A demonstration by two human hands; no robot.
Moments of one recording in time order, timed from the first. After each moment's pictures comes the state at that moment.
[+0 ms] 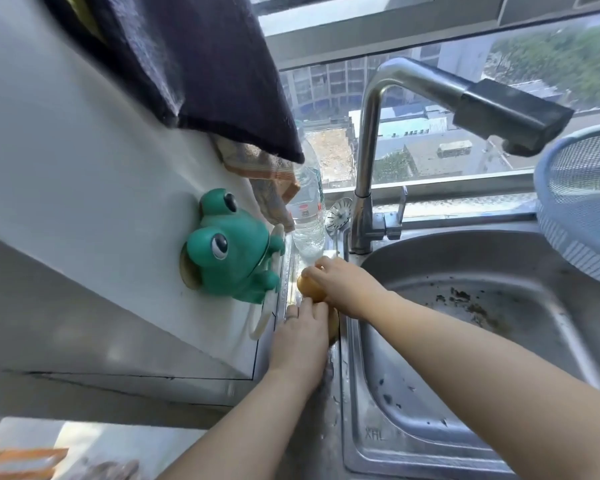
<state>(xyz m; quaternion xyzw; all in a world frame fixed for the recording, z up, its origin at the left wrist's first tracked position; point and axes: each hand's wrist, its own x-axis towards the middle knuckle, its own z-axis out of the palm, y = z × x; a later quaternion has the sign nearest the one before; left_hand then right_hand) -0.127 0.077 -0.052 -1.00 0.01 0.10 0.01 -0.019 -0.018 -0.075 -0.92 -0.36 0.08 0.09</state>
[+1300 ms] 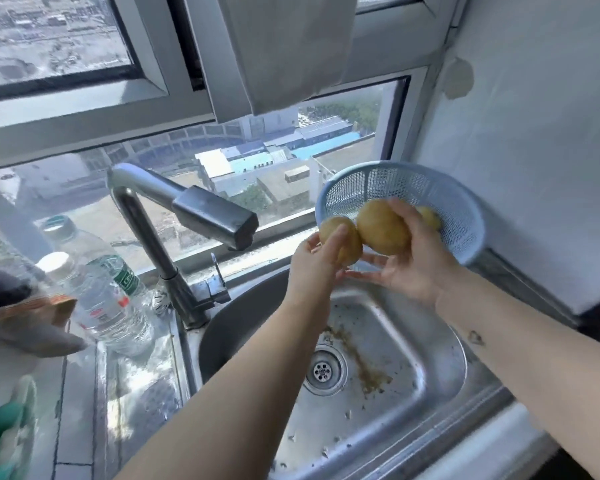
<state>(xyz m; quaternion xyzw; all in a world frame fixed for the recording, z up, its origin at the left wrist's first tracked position) -0.022 -0.163 0.042 -0.59 -0.04 0.25 -0.77 -0.056 -0.296 0.058 -0.41 0.24 0.03 0.88</state>
